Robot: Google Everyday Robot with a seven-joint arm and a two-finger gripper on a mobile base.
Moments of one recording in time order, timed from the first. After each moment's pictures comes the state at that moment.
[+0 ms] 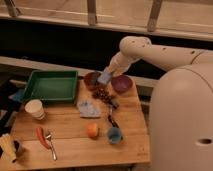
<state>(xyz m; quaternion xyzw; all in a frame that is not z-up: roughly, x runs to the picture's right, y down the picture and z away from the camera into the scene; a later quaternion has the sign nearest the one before) 0.081 -0.102 0.809 -0.21 0.04 0.86 0.46</state>
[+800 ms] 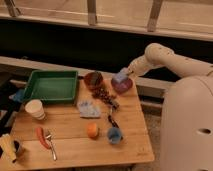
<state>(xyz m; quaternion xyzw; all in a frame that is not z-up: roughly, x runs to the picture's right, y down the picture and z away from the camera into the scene) 0.164 -0.093 0.850 -0.22 0.03 0.91 0.36</state>
